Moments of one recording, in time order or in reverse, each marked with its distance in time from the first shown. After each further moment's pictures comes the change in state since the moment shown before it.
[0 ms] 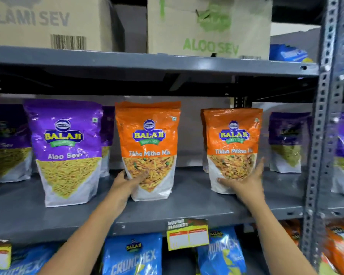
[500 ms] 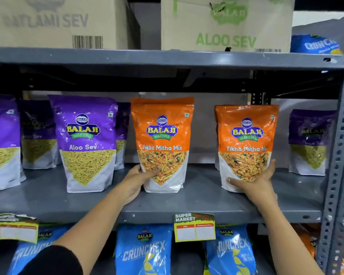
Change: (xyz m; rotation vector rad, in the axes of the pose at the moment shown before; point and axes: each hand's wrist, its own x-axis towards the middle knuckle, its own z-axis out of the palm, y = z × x) left_hand 0.002 0.003 -0.001 -0.001 -0.120 -0.043; right_hand 0.009 0.013 0.003 -0.042 -0.066 0.001
